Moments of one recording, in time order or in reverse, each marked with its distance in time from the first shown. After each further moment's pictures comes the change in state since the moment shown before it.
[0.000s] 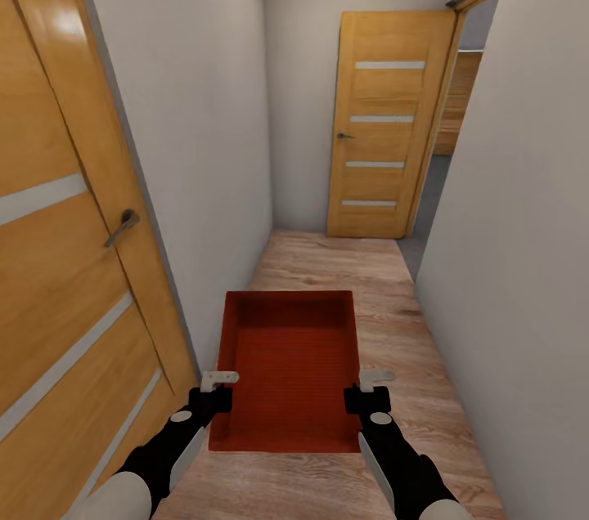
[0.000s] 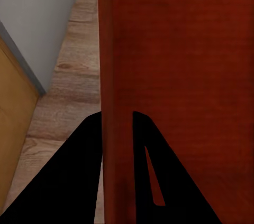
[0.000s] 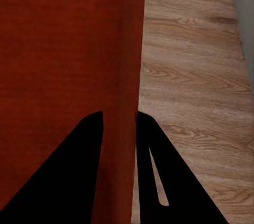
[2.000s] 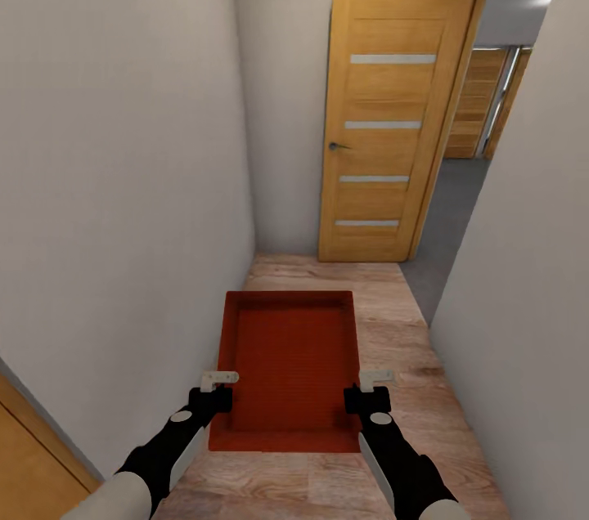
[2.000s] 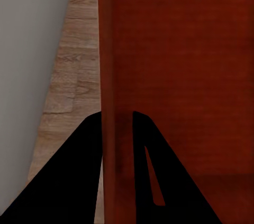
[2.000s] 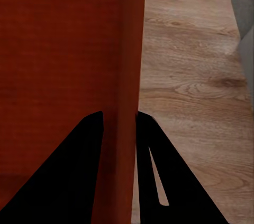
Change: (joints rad) left arm 0.000 0.000 0.001 0.000 -0.001 -0.001 0.000; right arm 0.000 0.000 0.000 0.001 0.000 -0.001 0.000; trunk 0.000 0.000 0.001
